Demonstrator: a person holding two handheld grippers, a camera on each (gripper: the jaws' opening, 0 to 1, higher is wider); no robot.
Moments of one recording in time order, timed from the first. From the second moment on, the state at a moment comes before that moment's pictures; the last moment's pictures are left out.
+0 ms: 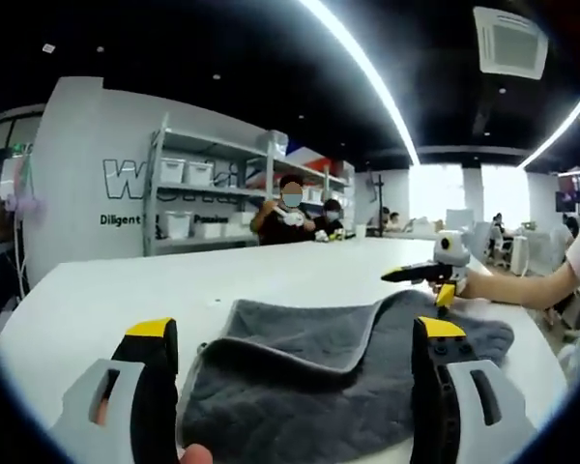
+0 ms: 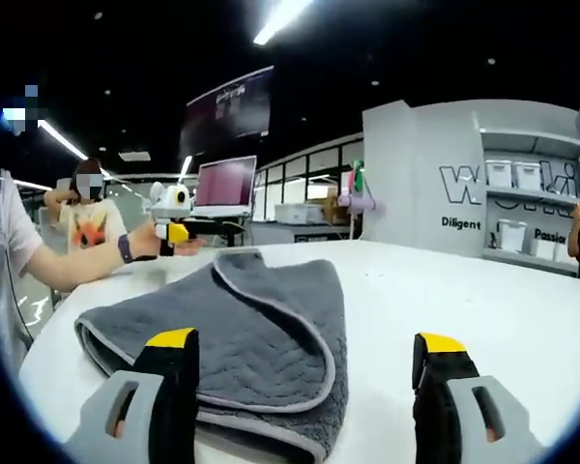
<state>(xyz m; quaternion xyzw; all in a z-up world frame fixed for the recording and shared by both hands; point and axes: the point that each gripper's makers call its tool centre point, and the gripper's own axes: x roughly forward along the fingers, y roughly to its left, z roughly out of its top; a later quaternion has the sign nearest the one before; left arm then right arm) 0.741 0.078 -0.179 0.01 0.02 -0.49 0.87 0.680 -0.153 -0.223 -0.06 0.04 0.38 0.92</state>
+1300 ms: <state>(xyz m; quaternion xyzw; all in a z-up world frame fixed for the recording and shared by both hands) 0.732 0.075 -0.186 0.09 0.04 -0.50 0.86 0.716 0.024 -0.251 -0.32 0.10 0.47 0.81</state>
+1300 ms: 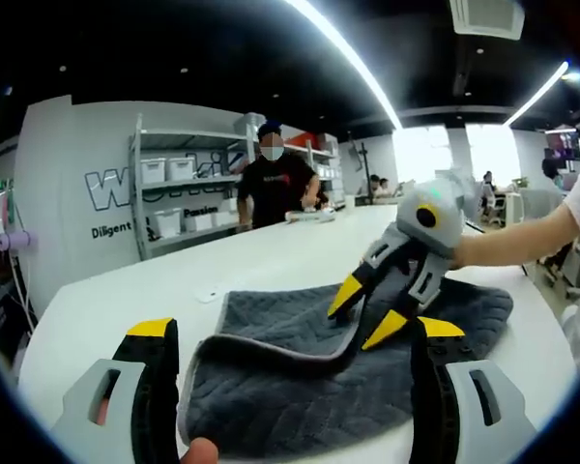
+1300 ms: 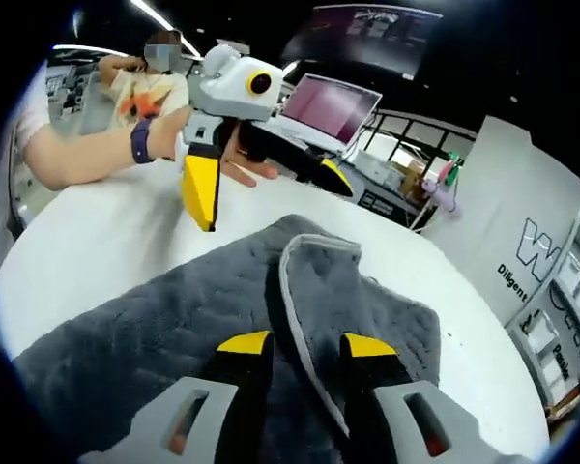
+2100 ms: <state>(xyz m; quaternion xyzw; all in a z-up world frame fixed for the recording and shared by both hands) 0.731 0.077 -0.195 0.10 0.05 -0.49 0.86 0.825 -0.026 -0.188 -0.35 0.11 0.33 0.87</state>
